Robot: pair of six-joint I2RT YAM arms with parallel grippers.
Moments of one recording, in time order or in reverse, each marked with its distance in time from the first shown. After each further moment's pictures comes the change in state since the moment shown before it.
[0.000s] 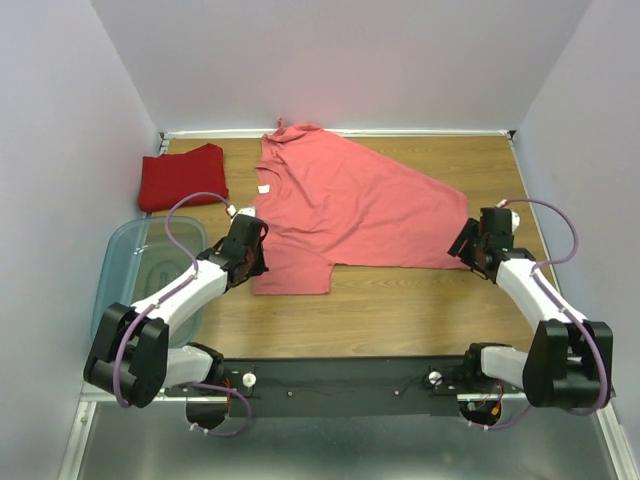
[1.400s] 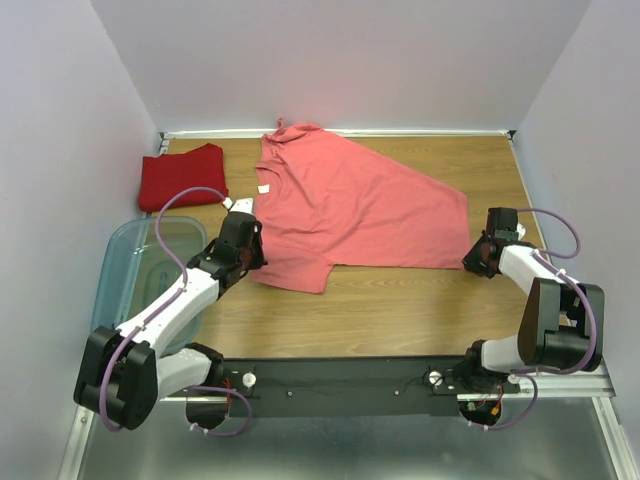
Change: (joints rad) left arm 0.000 -0.120 -0.008 0.051 0.039 0.043; right arm -0.165 0.228 0.030 -0.004 -0.048 0.051
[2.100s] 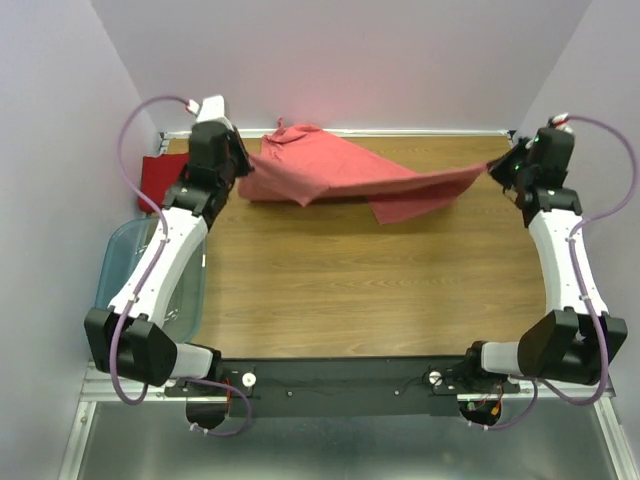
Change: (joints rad) left arm 0.152 0.217 0.599 -0.029 0.013 0.069; right arm 0.000 -0.069 0.525 -0.047 -0.143 -0.014
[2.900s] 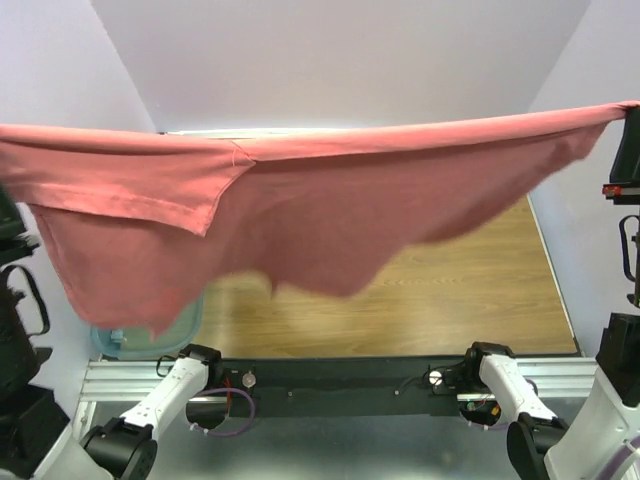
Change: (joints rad) left arm 0.014 -0.530 0.816 -0.058 -0.133 0.204; right arm 0.000 -0.476 0.682 -0.035 -0.075 -0.206
